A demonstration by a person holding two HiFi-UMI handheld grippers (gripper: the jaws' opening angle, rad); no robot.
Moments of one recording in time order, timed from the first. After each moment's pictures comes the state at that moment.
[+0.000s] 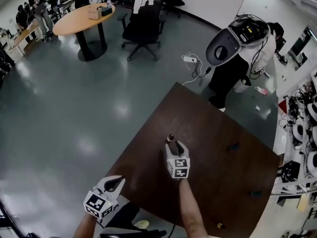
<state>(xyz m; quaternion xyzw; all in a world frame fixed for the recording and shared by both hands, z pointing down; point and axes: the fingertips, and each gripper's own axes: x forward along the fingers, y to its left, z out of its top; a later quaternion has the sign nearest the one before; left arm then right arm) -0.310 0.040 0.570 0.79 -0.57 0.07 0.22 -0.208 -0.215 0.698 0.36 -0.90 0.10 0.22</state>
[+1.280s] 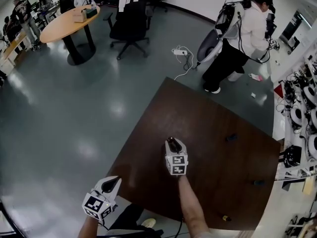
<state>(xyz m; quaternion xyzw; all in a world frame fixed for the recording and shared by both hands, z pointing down) -0.325 0.039 0.575 0.78 -0.57 0.07 0.23 -0.193 -0.220 0.720 0.40 -0.88 0.10 0.22</state>
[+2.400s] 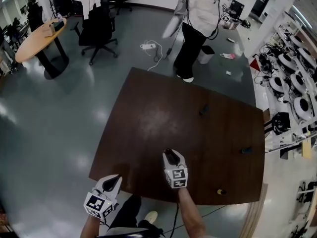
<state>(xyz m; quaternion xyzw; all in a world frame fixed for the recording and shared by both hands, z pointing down) -0.226 0.066 0.560 0.84 -0.49 0.09 0.22 -0.044 -0.084 0.701 0.46 -0.86 0.12 0.19</state>
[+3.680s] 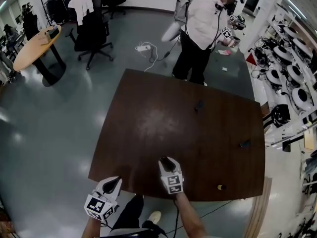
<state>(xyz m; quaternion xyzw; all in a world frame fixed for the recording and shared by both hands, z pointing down) -0.211 0.080 0.552 0.85 -0.48 0.10 0.21 -0.046 -0.030 0.730 0.44 -0.86 0.12 0.21</state>
